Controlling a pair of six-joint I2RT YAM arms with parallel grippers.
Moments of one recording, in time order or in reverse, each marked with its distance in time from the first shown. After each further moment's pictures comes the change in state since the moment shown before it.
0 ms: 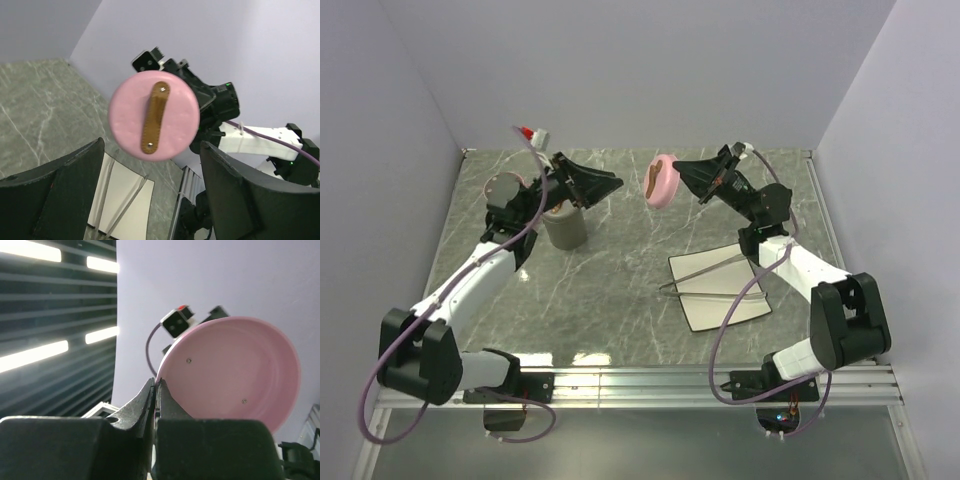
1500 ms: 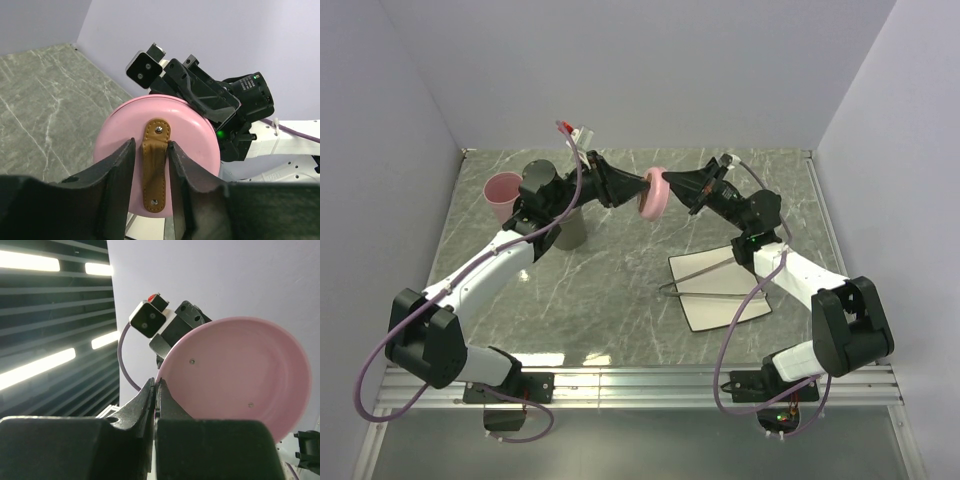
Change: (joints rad) left arm -0.181 0.127 0.154 -0.220 -0.120 0.239; right arm 0.078 -0.038 -0.051 -0.063 0.056 0.031
